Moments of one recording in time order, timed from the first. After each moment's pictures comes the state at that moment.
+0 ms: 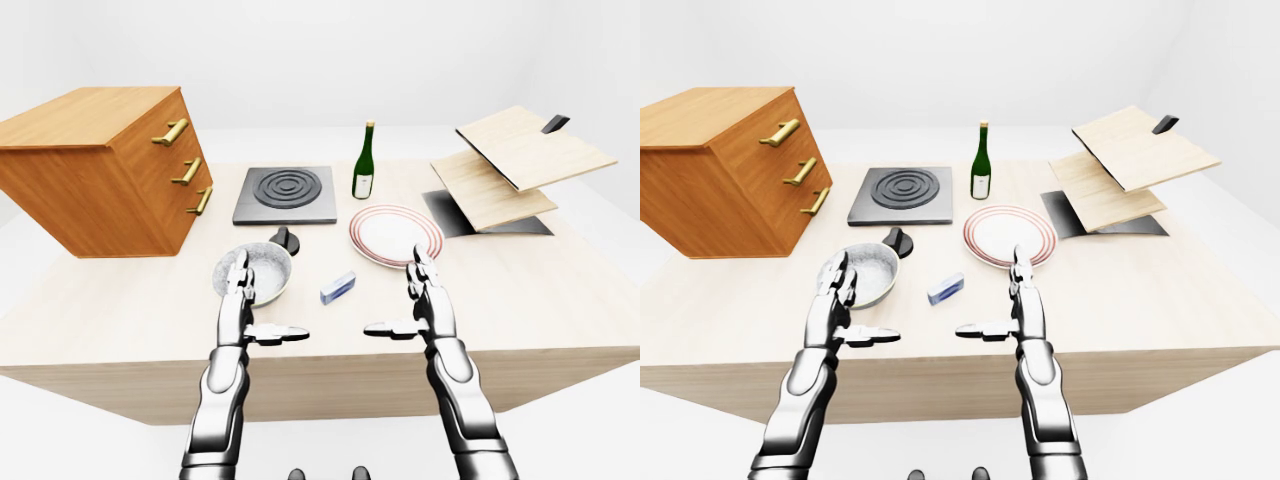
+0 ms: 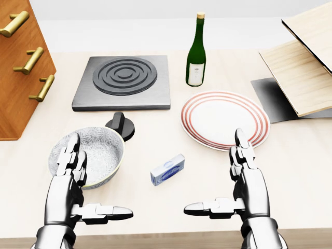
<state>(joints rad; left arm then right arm) 0.00 0.01 0.02 0.00 -0.01 0.00 -0.01 -0.01 -0.01 -0.02 0.01 0.01 0.01 0.01</state>
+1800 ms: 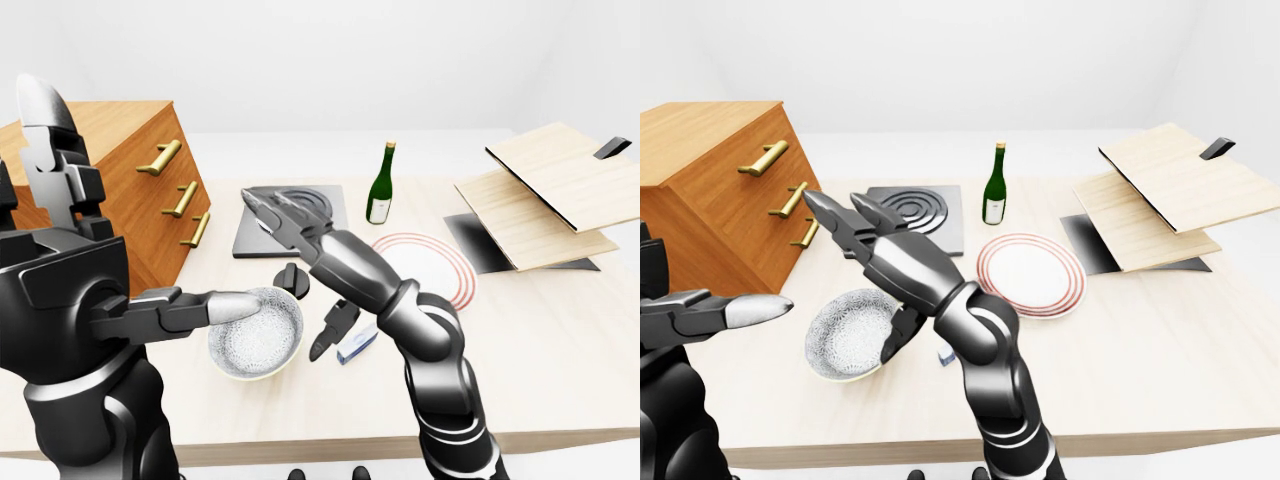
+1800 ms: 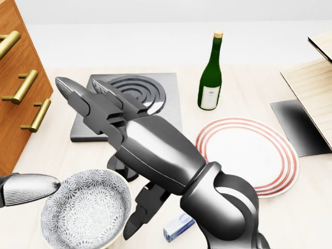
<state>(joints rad) -0.13 0.09 0.21 -0.94 -0.09 0.09 0.02 -0.33 0.09 0.29 -0.52 -0.69 0.09 0.70</state>
